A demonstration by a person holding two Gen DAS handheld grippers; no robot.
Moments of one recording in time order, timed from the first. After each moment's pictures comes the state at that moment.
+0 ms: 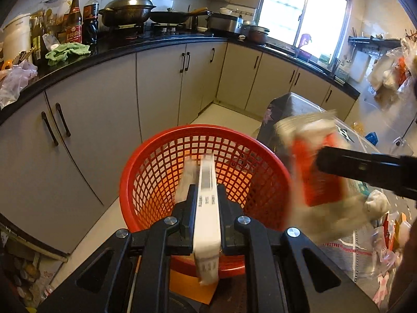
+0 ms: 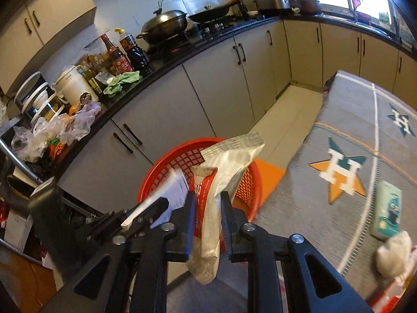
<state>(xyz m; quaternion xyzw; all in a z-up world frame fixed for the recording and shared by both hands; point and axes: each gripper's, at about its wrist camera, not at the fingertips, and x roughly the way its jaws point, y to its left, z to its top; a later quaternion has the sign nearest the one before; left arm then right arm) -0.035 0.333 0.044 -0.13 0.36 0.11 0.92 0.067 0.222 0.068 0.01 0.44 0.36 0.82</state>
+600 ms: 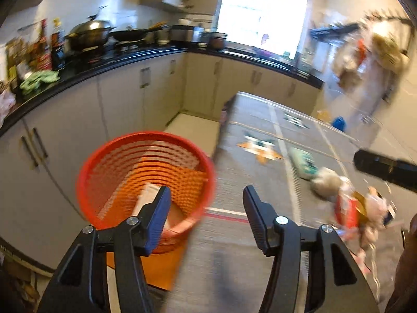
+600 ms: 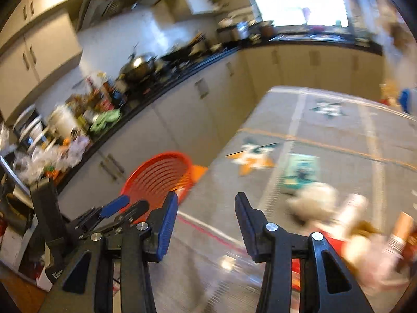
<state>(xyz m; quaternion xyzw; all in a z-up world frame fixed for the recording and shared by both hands) -0.067 0.231 0.079 -0.09 0.33 0.01 0.94 -0.010 0.051 0.106 0.08 0.36 0.28 0.89</state>
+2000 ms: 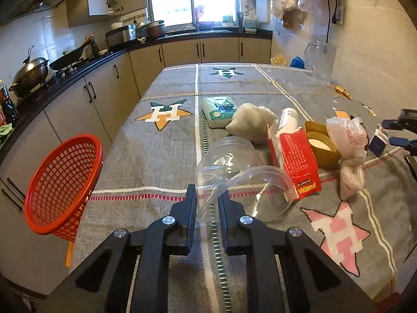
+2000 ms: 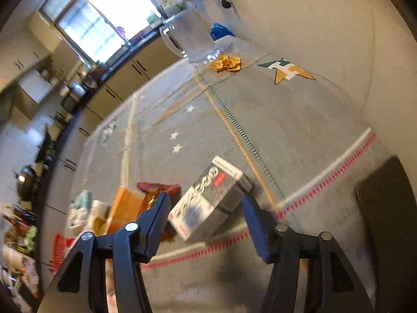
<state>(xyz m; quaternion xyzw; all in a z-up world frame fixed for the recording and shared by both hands) -0.060 0.091 0.038 0.06 0.37 -0.07 0.92 -0.040 -0.278 0.024 0.29 0.41 -0.08 0.86</state>
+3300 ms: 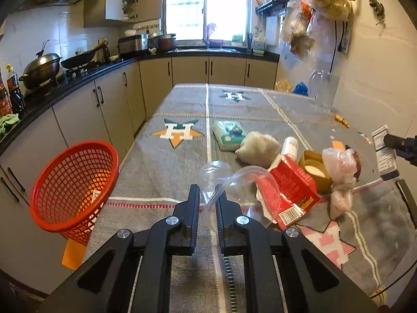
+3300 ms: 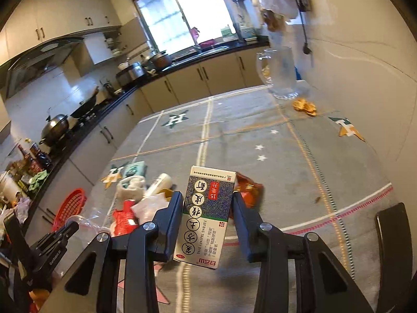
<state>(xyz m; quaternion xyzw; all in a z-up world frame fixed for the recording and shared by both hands) -0.078 0.115 0.063 0.01 0.32 -0.07 0.94 -0.078 -0.174 0.084 0.16 0.33 0.05 0.93</state>
